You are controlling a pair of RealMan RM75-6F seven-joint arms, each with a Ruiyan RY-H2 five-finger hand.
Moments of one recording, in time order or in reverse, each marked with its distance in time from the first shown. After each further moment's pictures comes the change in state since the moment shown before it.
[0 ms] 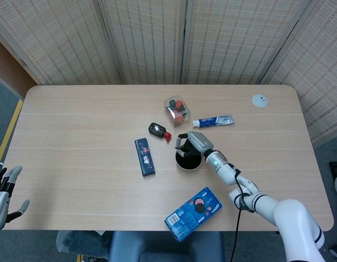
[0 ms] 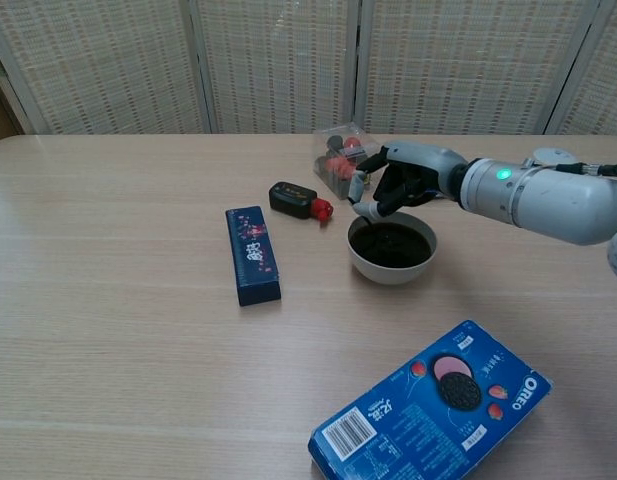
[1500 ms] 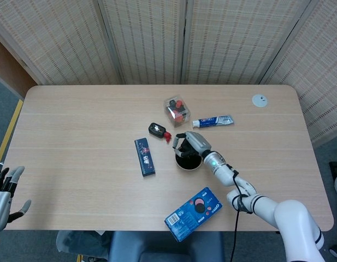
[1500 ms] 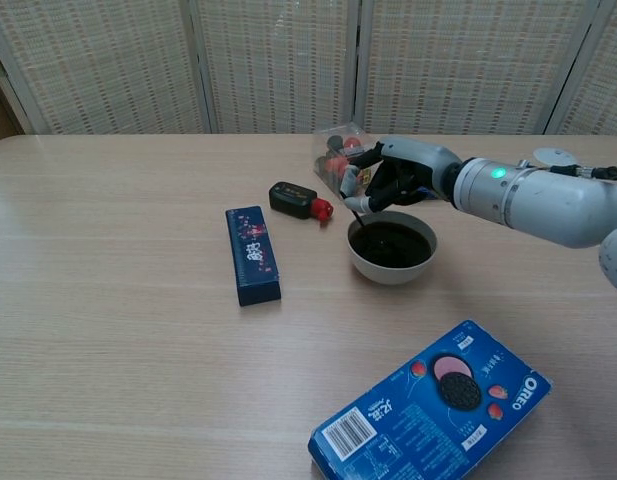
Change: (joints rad) left arm -0.002 0.005 0.002 -0.016 0.010 -0.004 0.015; right arm -0.010 -0.007 0.038 -0.030 0.015 0.005 0.006
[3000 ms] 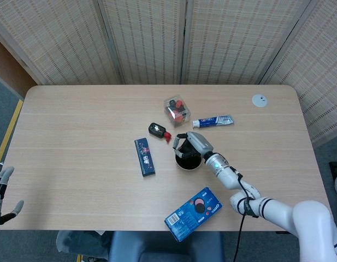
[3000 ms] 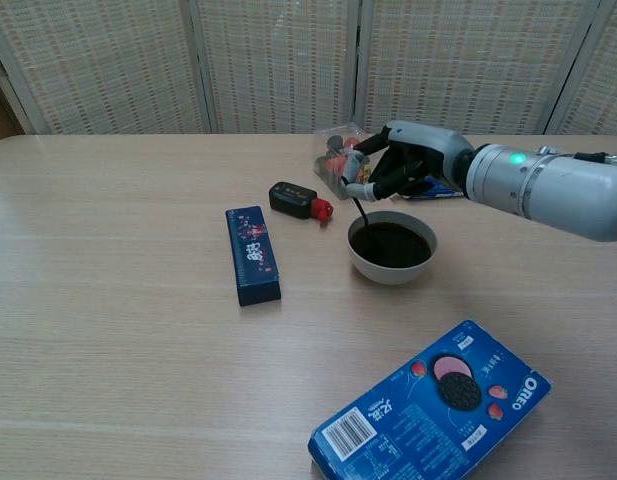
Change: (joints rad) left arm 0.026 0.004 -0.010 0.024 -0.011 0.036 -0.049; right arm -0.059 0.101 0.069 -0.227 0.061 -0.001 -0.134
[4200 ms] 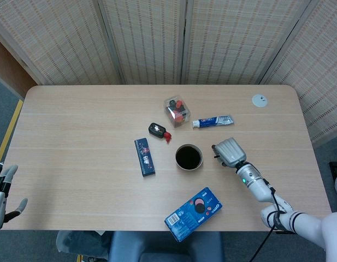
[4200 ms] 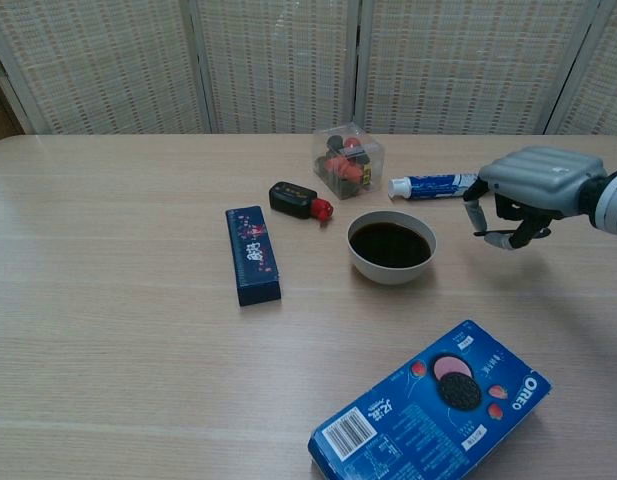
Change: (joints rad) left arm -0.010 -0.030 -0.008 -0.002 0.003 0.008 0.033; right arm -0.180 0.182 -0.149 -0.120 -0.001 0.170 -0.895
